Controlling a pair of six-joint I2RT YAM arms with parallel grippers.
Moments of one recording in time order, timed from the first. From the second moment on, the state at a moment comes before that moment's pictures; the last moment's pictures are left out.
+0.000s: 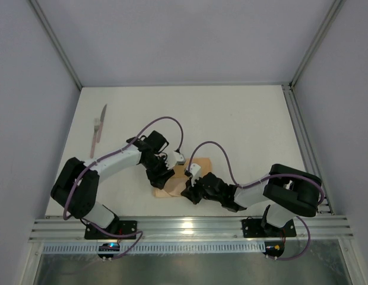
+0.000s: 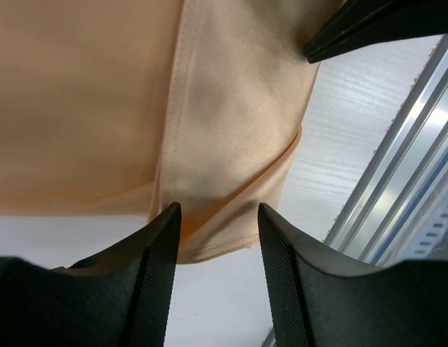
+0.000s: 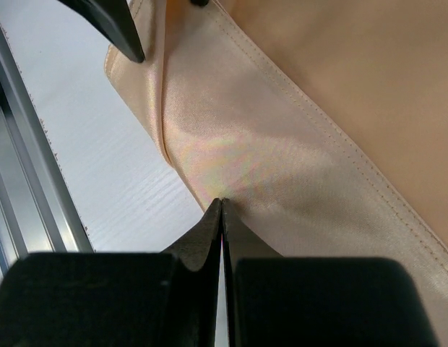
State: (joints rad) left arm -0.63 1.53 0.92 -0.78 0.41 0.53; right arm 1.11 1.57 0.35 0.75 -0.04 0.31
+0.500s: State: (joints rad) left arm -0.54 1.49 0.98 -0.91 0.44 0.68; right arm 1.11 1.57 0.36 0.72 -0.04 0.35
